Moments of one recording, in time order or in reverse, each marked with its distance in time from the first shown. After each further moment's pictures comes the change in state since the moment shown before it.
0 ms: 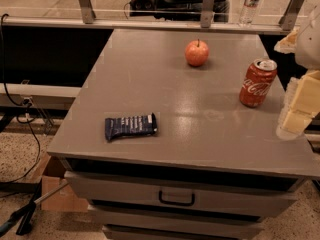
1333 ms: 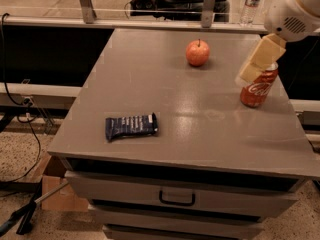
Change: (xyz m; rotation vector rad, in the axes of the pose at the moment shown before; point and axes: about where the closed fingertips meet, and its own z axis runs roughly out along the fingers) arm -0.036 -0.114 0.031 0.139 -0.159 0.153
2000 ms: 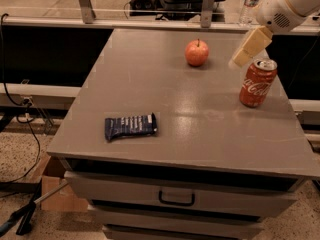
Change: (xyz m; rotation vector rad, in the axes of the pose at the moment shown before) arm -0.017 -0.070 0.053 -0.013 -0.166 0.004
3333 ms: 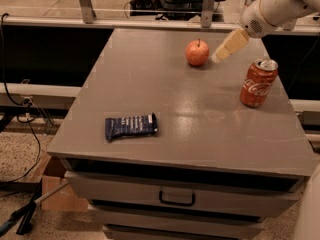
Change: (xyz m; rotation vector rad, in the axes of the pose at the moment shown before) arm 0.005 -0.061 0.069 0.099 -0.043 0.165
